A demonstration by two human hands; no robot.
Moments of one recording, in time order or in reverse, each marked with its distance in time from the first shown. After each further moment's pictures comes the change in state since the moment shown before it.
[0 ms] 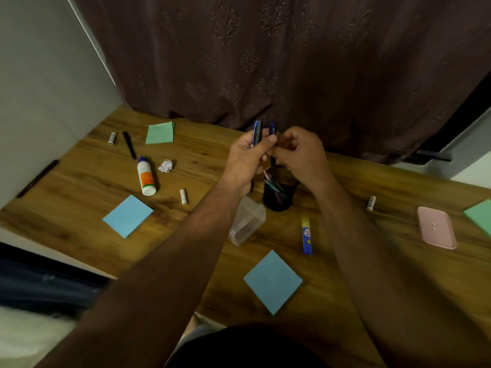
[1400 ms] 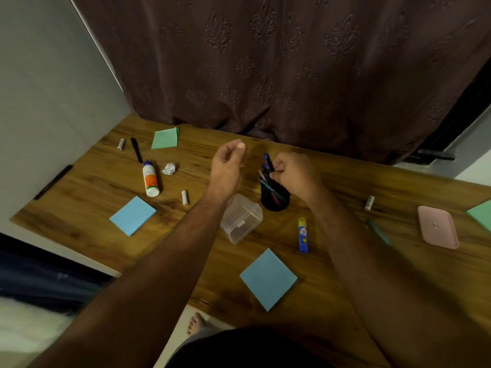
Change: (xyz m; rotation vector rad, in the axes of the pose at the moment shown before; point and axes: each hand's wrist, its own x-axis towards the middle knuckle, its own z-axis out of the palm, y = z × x) left_hand -0.014 -0.018 -0.019 0.081 0.189 0.039; right_hand -0.009 0.036 -0.002 -0.457 -0.201 0.017
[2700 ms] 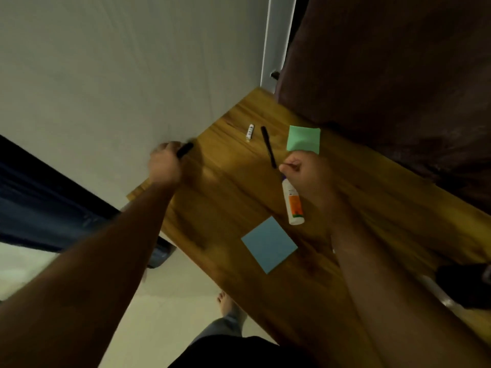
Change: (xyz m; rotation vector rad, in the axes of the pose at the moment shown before) left_hand 0.188 -0.002 -0.536 1.274 0.434 -0.126; right_hand 0.169 -0.283 0.257 -0.005 -0.169 -0.177
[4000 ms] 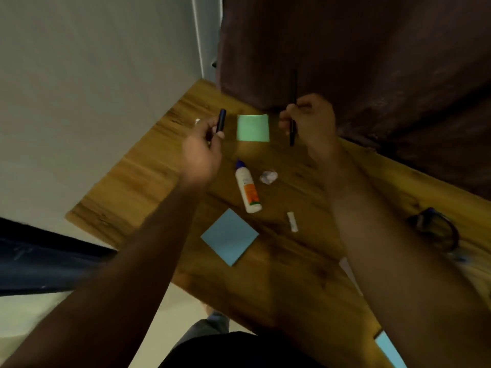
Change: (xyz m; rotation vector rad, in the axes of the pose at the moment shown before) left_hand -0.083 0.186 0.005 -0.798 -0.020 0.282; right_hand 0.023 0.041 -0.087 0.757 0.352 0.303
